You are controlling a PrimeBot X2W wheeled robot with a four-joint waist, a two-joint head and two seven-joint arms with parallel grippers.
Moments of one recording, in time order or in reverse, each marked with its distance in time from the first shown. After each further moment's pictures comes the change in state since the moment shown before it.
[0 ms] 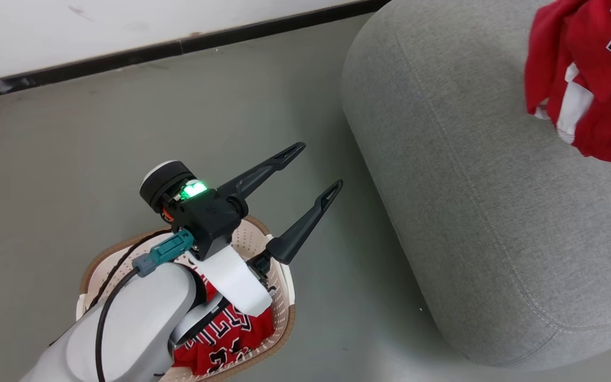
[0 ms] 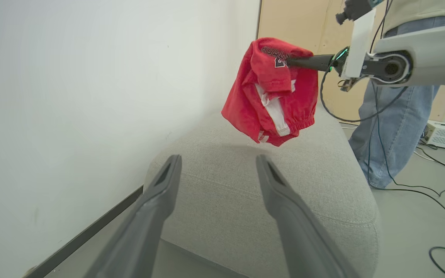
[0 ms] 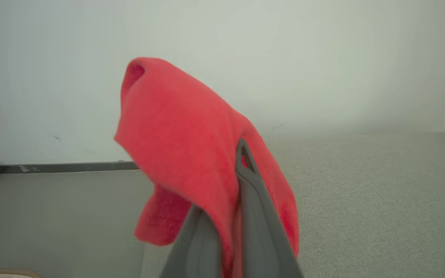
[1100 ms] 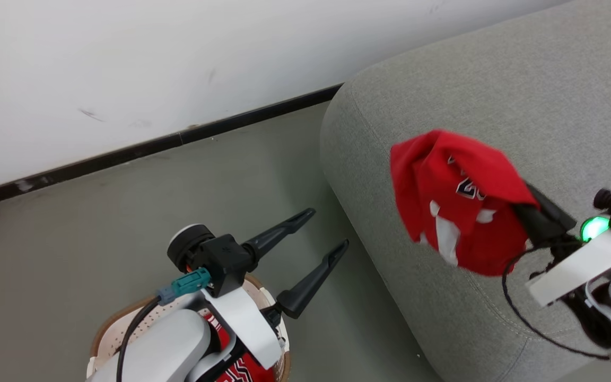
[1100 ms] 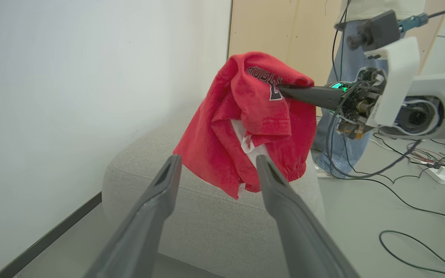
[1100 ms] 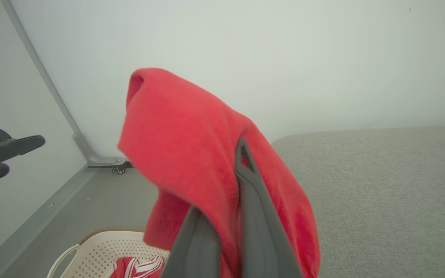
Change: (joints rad) left arm 0.124 -0.037 -0.049 0.056 -0.090 -0.020 0.001; right arm 0.328 0.092 0.146 -0.325 0.017 0.000 -0.059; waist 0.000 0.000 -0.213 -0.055
